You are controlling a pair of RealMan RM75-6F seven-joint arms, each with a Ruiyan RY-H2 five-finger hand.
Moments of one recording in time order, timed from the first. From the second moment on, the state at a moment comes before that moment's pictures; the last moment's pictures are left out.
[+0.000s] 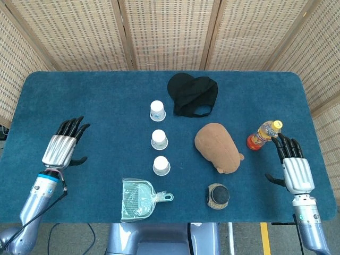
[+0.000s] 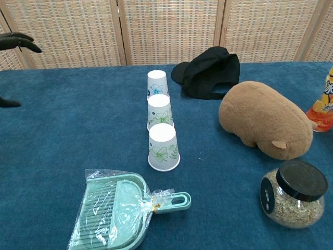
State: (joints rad) left arm -0.45 -1.26 -0.23 -1.74 1.24 1.16 0.43; right arm 0.22 -1.25 0.14 -1.56 -1.42 1.39 -0.04
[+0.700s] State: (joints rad) left arm -0.86 -1.46 -0.39 -1.42 0.83 0.91 0.66; right arm 0.23 -1.26 0.16 -1.50 -1.34 1.32 0.03
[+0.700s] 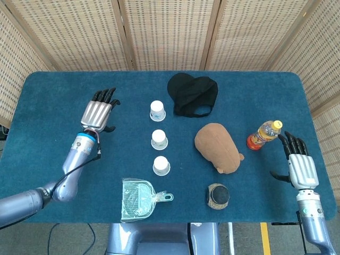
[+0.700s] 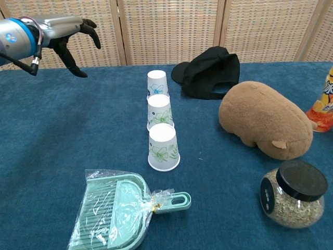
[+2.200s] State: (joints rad) left arm -1.43 -2.06 -0.46 -0.44 0.45 0.61 0.90; right arm 0.26 -1.27 0.18 -1.38 -1.26 1.20 0.19
